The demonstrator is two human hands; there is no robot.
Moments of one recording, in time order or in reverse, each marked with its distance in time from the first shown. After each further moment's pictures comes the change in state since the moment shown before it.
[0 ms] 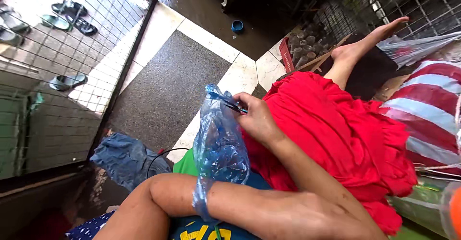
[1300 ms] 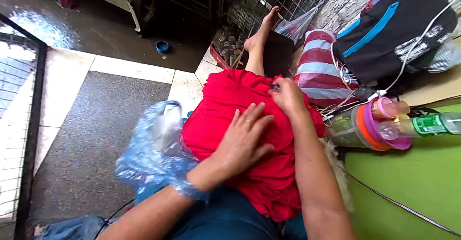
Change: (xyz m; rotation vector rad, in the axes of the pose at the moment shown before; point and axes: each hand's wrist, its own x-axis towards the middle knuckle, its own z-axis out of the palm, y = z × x) left_hand 0.044 -0.095 0.001 0.770 0.048 -0.171; right_hand -0.098 0.091 -0.190 -0.556 0.457 0.642
